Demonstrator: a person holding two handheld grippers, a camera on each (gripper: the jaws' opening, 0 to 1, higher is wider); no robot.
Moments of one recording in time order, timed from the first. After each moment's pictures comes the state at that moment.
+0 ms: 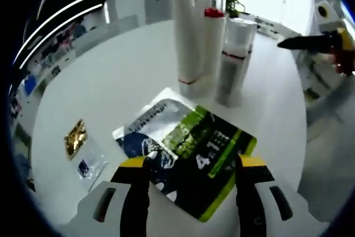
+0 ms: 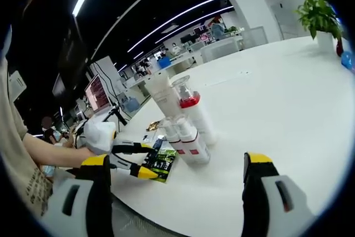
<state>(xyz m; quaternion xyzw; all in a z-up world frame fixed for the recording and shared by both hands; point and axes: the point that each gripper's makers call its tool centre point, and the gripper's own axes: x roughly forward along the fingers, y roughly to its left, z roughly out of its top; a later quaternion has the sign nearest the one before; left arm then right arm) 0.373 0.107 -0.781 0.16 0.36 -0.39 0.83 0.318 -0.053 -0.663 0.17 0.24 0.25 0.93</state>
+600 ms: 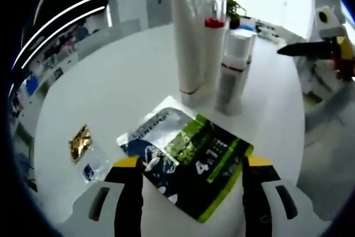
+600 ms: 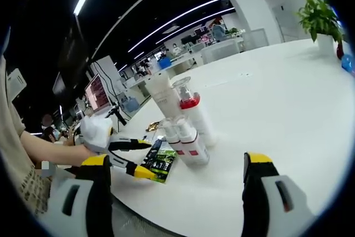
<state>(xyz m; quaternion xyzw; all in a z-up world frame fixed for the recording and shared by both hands) 0.373 0.106 -0.762 0.16 0.34 -0.39 0.84 0.318 -0.053 -0.660 0.16 0.23 0.25 0.93</state>
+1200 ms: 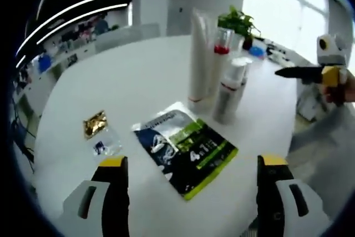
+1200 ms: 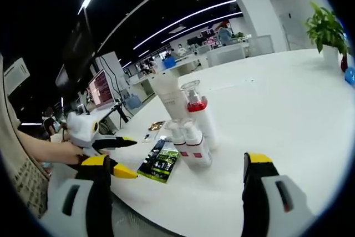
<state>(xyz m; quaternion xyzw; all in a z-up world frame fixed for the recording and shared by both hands) 0.347 0.133 -0.729 0.06 0.33 -0.34 0.88 0.313 -0.045 -0.650 0.13 0.22 0.26 0.93</state>
